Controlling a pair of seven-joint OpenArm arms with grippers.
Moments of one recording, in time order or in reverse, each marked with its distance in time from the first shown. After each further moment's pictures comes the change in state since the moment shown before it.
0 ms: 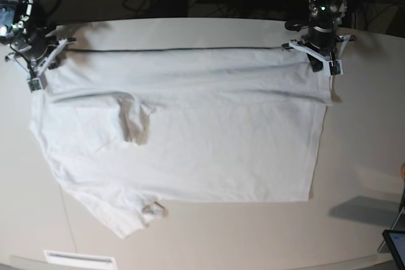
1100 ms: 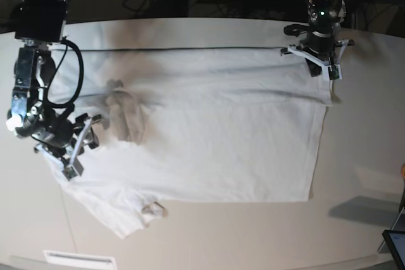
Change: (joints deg) left arm -2.3 0.3 0.0 -2.3 0.0 -0.4 -0.2; right arm 34.0 -1.8 -14.0 -16.7 0.8 7.6 -5.3
